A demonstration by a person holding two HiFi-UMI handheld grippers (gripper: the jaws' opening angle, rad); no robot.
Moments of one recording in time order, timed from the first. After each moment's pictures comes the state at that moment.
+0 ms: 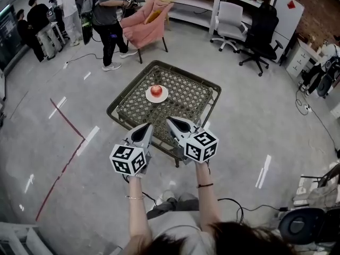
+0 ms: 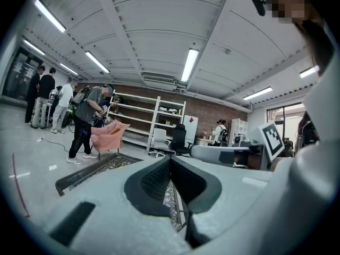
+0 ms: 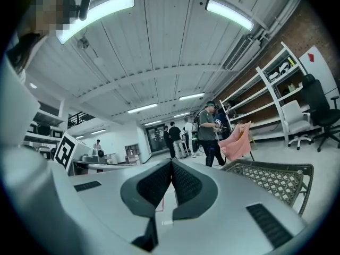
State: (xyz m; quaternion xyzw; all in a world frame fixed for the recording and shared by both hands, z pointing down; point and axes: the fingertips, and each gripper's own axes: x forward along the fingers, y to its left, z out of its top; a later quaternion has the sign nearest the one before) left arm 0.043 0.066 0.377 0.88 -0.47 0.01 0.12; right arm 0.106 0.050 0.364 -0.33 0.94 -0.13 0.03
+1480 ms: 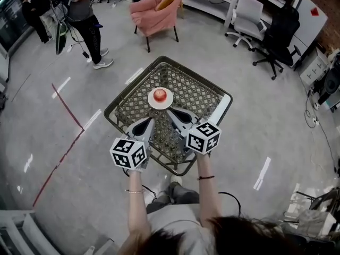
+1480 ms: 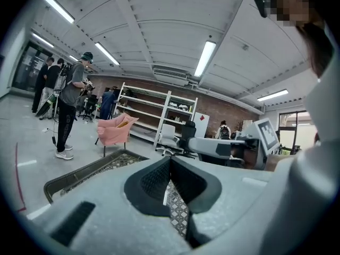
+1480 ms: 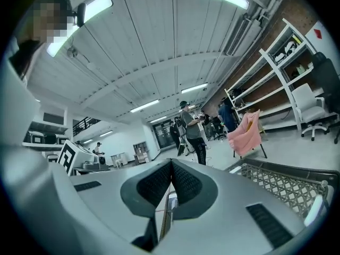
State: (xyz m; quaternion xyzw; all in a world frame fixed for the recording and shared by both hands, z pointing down) left arm 0.041 -0.071 0.403 0.85 -0.50 0.02 0.17; right arm 0.096 -0.100 0.377 -0.27 0.95 -0.17 0.02
